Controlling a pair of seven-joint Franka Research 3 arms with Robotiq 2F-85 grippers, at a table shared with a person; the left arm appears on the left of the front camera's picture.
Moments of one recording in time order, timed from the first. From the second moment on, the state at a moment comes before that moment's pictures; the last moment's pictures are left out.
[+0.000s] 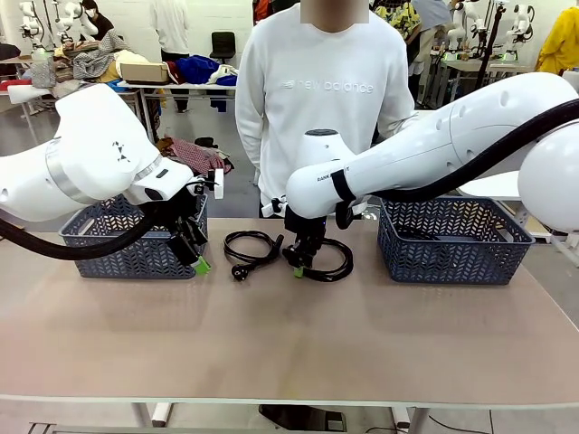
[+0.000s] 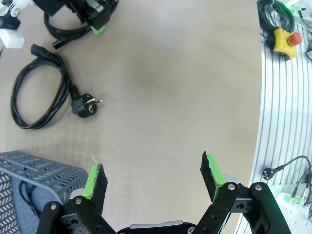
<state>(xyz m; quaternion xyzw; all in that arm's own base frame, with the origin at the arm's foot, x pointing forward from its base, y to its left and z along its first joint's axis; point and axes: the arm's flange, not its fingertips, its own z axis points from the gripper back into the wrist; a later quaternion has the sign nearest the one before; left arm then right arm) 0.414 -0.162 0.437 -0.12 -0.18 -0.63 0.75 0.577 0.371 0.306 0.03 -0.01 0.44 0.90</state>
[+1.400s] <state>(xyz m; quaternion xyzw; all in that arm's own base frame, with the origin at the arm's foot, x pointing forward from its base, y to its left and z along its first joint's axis) 0.414 -0.162 0.437 -0.12 -0.18 -0.63 0.75 0.574 0.364 0.383 -0.01 -0.04 0.34 0.94</state>
